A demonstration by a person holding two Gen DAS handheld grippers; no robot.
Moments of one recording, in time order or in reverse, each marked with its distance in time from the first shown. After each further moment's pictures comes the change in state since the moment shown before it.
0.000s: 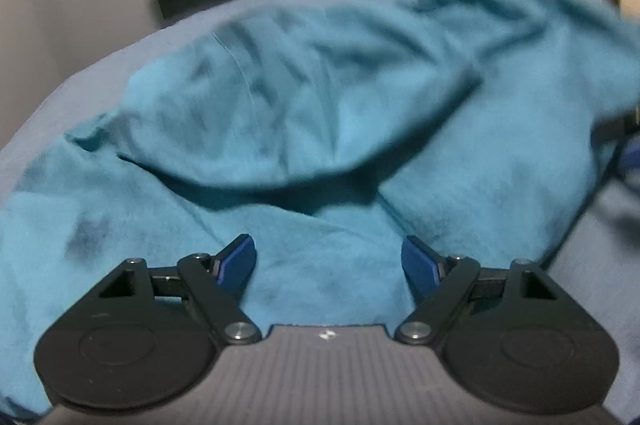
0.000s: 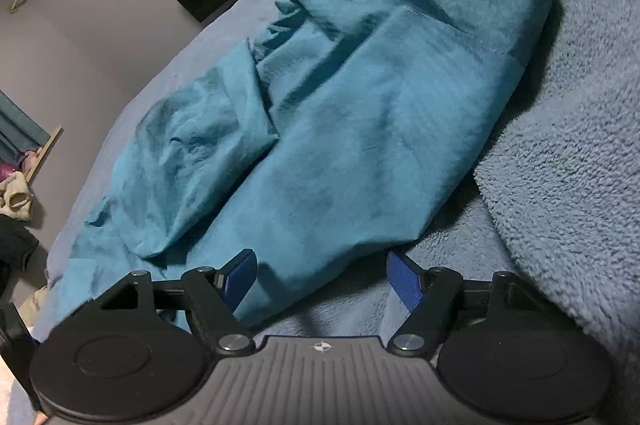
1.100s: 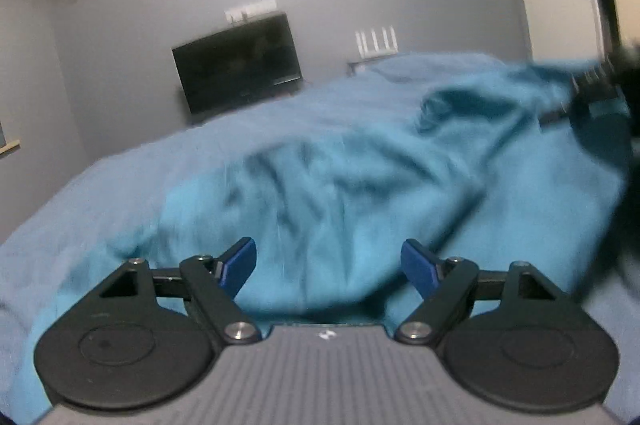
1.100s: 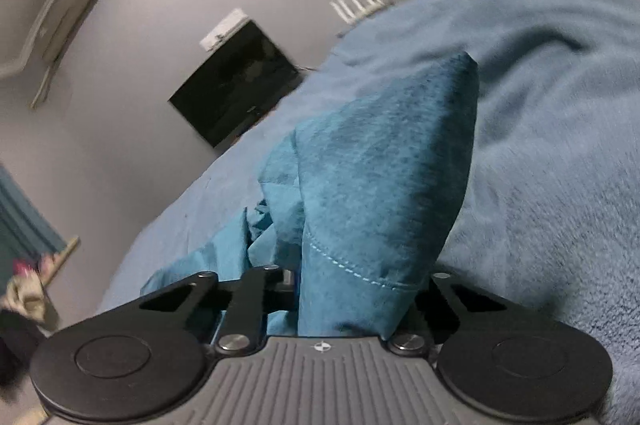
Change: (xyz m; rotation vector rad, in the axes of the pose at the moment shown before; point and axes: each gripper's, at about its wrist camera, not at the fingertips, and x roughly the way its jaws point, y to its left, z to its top) left arm -0.039 -0.006 0.035 -0.030 -0.319 0.085; right arm -0.003 -0.026 0.076 0.035 -0.386 0.084
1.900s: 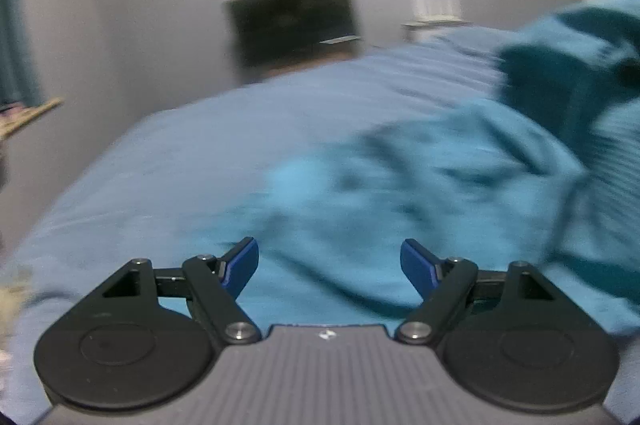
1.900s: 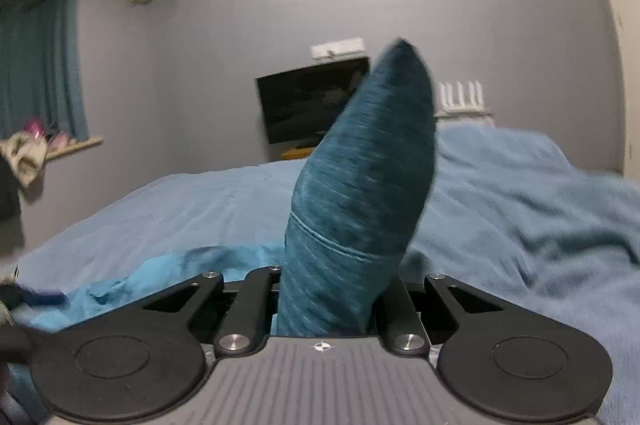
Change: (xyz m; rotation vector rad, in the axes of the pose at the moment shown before) left arm -0.020 0.090 0.010 -0.073 0.145 0.155; right arm -0.066 0.139 -0.006 -0.554 -0.122 0.036
